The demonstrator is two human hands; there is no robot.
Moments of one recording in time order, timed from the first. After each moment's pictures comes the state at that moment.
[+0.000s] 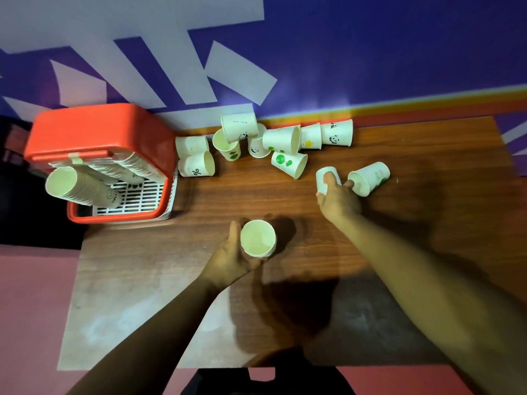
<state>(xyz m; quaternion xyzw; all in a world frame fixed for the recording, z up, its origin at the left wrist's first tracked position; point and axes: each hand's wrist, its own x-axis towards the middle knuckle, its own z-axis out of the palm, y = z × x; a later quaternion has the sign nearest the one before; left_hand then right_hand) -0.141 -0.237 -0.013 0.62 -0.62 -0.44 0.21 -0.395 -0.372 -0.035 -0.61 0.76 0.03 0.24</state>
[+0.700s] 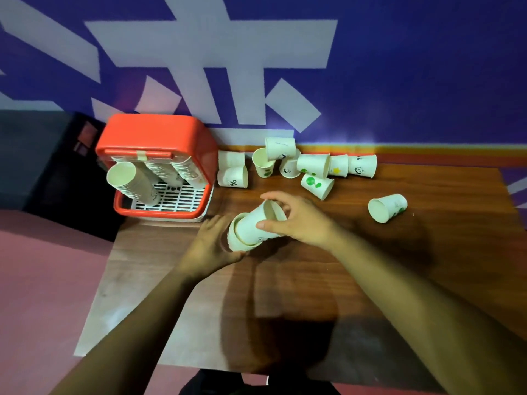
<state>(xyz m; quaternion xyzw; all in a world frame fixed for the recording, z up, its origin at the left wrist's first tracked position) -0.030 -0.229 0.037 0.60 -0.71 -0.26 0.25 -0.261 -0.314 0.106 -0.70 0.47 -0.13 0.52</state>
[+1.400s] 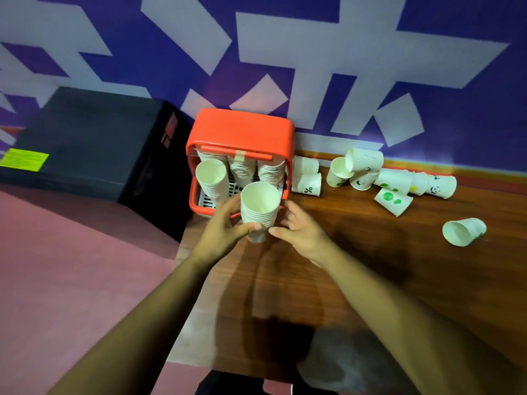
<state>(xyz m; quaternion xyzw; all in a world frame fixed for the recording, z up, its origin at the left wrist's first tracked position) 0.158 -0.229 0.047 0.57 -0.53 -0.46 0.44 -0.037 -0.277 0.066 -0.53 0.49 -0.19 0.66</state>
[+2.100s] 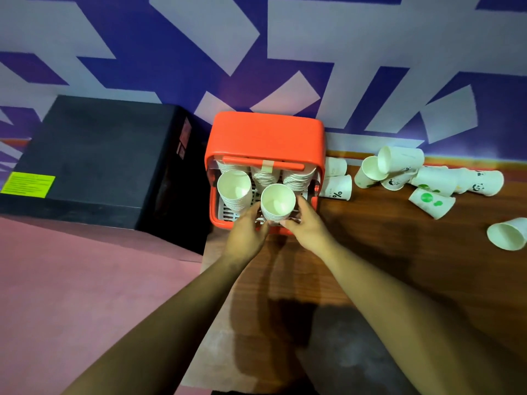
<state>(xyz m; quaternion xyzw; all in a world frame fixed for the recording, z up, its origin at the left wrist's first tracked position) 0.194 -0.277 -0.019 0.68 -0.54 -0.38 0.31 0.034 -0.331 -0.010 -0.58 0.56 -0.20 0.55</state>
